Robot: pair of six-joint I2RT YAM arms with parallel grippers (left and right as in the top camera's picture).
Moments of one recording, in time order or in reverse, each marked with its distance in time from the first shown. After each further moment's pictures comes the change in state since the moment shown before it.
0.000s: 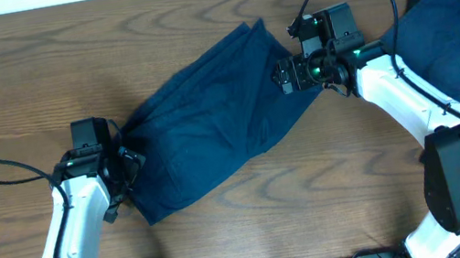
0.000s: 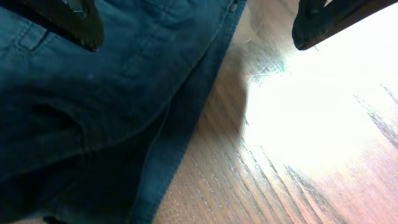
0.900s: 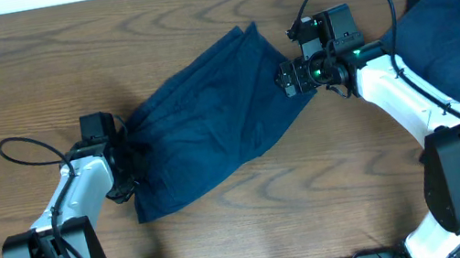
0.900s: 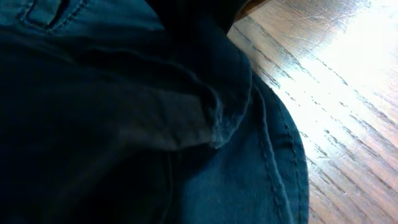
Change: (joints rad) left arm 0.003 0.205 0.000 0.149 0.119 0.149; right arm 0.002 0.000 0.000 -0.023 0.014 -0.053
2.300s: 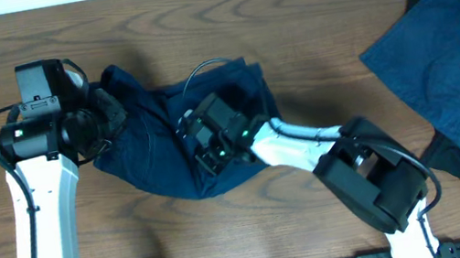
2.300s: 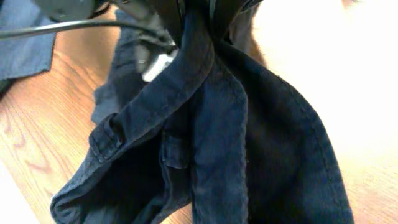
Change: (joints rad) left arm -0.010 -0.216 0.523 -0.405 0.255 0.141; right arm 0.573 0.273 -0.010 0.310 -0.105 0.122
